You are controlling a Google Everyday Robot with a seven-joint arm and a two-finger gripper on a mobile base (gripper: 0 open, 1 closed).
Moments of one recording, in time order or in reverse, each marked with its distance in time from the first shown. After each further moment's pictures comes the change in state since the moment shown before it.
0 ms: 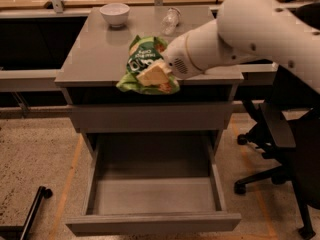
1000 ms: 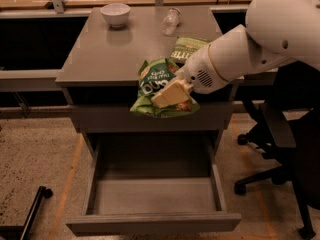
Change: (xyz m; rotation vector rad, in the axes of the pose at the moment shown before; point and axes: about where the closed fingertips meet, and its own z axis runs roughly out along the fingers) arm 0.046 0.041 -0.043 -0.164 0.120 0.053
